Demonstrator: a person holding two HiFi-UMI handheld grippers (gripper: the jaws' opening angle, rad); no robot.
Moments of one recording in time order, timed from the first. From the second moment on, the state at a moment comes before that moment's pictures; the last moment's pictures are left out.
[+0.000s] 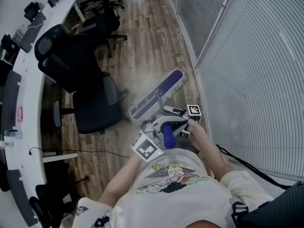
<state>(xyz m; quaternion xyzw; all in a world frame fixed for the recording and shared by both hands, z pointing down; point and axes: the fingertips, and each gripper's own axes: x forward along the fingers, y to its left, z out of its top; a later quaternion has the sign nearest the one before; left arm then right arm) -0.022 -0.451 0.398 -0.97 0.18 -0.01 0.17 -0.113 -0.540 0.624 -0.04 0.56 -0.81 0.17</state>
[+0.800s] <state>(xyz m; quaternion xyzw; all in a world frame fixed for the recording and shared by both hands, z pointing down) 0.050 -0.298 0.343 -0.96 0.26 0.04 0.10 0.052 -0.323 0.630 -0.06 0.68 -0.72 0.10</state>
